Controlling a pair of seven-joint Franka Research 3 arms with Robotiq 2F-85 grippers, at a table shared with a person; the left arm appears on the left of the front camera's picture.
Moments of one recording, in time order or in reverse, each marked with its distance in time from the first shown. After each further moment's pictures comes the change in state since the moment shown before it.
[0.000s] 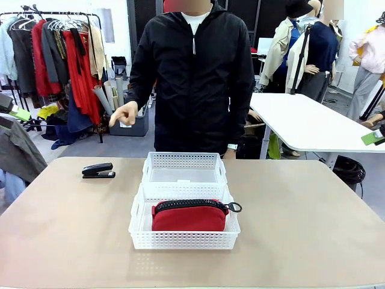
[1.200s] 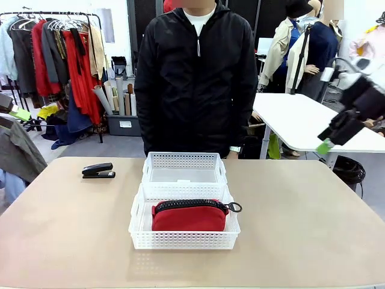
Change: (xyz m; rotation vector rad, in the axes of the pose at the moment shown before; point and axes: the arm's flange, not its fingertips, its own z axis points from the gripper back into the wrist) left arm 0.000 0.000 0.000 0.000 0.000 0.000; right arm 0.059 0.055 -0.073 0.024 0.250 0.439
